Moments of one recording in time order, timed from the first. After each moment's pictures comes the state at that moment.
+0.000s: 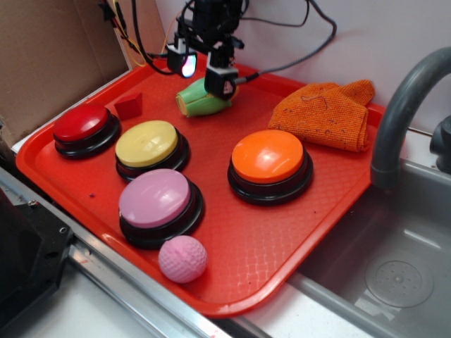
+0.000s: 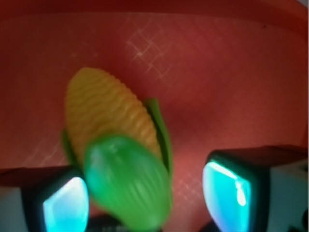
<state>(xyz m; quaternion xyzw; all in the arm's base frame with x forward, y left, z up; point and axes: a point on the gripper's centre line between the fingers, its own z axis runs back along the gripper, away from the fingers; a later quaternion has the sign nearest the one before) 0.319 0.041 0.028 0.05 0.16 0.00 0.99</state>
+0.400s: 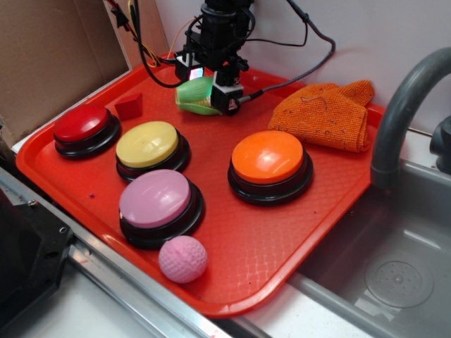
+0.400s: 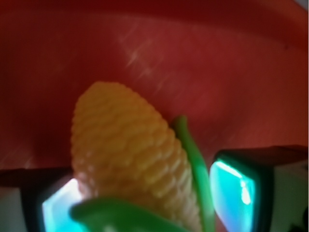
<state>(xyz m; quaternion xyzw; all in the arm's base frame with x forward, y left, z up) 0.329 0.036 0.012 0.07 0.10 -0.04 0.99</state>
